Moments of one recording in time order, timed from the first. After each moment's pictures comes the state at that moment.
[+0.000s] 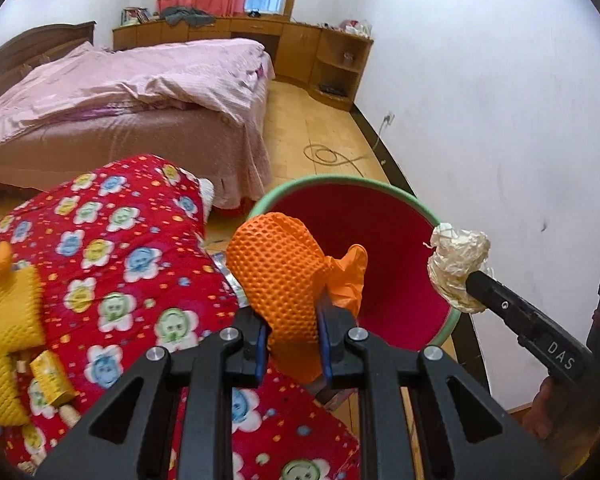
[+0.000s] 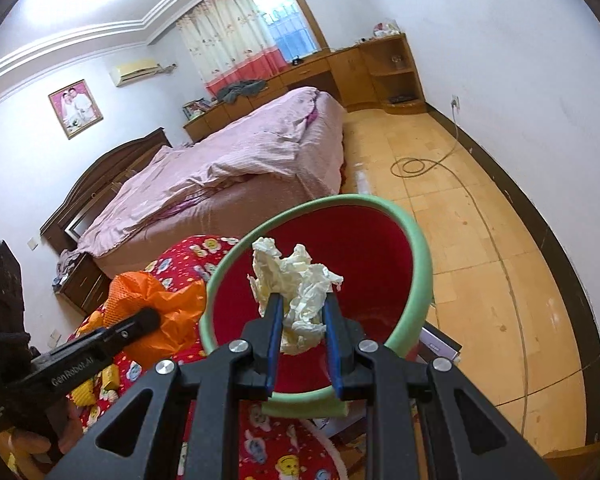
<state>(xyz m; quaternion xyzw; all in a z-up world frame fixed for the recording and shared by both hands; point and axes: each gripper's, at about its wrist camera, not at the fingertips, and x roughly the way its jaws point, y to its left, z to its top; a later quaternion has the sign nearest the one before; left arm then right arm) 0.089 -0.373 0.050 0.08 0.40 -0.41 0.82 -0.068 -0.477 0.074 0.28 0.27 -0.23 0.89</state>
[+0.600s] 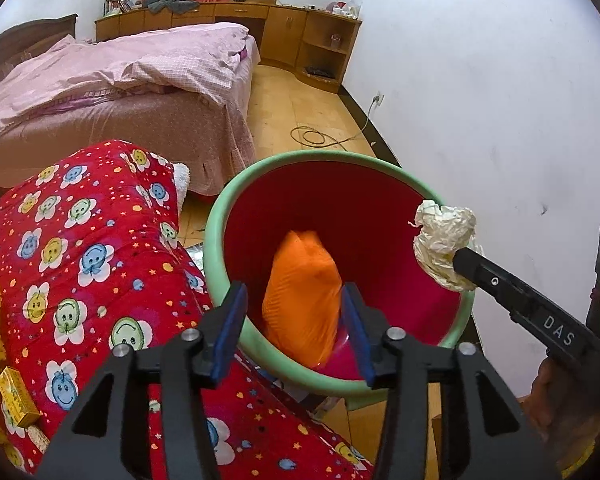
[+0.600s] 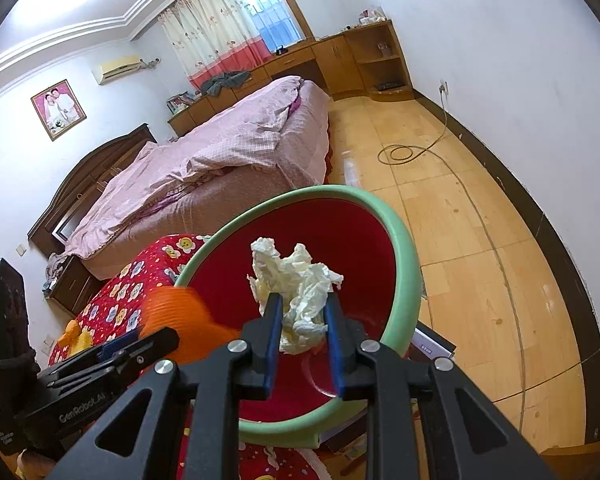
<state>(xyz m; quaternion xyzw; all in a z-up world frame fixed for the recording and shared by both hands) 0.094 -0.404 0.025 0.09 0.42 -0.43 0.80 -0.049 -0.500 0.051 0.29 0.29 -0.24 0.88</state>
